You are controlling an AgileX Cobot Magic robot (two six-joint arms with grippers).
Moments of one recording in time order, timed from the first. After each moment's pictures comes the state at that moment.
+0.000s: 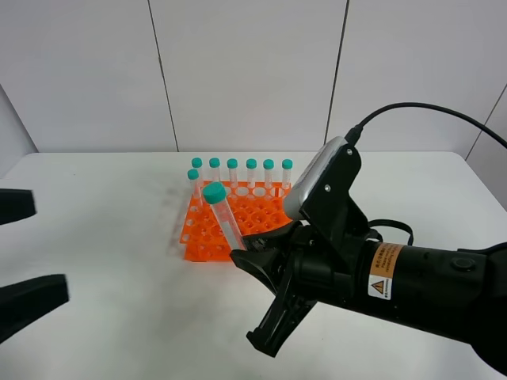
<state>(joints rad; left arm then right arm) -0.33 0.43 -0.52 -0.87 0.65 0.82 0.97 1.25 -0.52 0.14 -0.25 -0.30</state>
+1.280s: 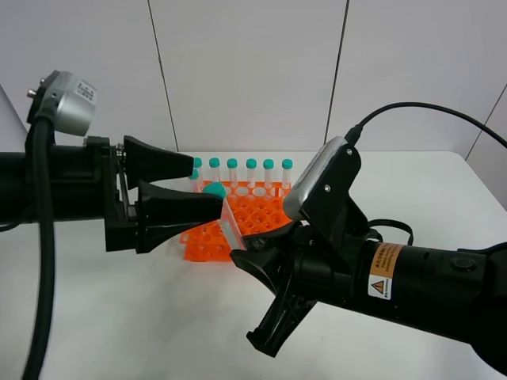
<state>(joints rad) -0.33 1.20 -0.63 -1.72 0.71 1.75 0.97 1.25 -0.52 0.14 -0.25 -0.30</state>
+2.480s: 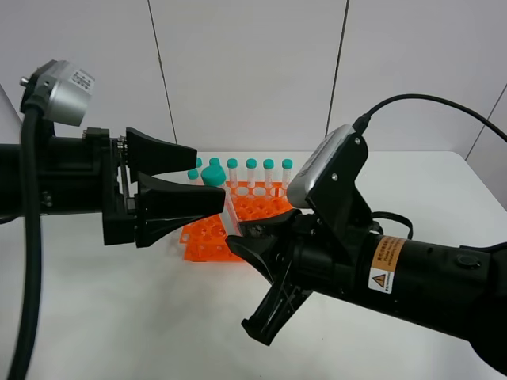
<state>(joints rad) -0.33 1.20 -0.65 -1.73 0.74 1.76 0.97 1.25 -0.52 0.14 -0.33 -0.30</state>
